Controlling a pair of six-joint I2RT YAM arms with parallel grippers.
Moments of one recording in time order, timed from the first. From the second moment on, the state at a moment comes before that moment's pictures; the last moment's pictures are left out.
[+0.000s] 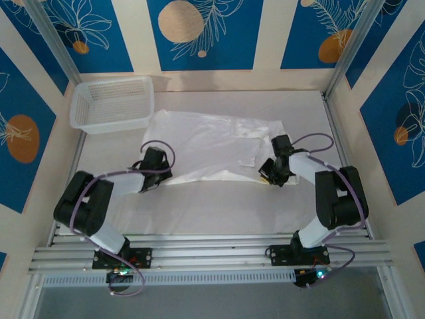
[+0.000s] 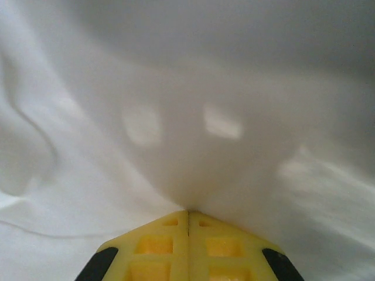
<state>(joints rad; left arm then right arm) -0.39 1.57 0.61 0.02 -0.09 -0.68 0.18 1.56 0.81 -0.58 -0.18 0.86</state>
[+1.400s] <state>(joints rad) -0.61 0.75 0.47 -0.47 -0.35 -0.65 0.18 2.01 1.52 -0.75 -0.02 0.50</state>
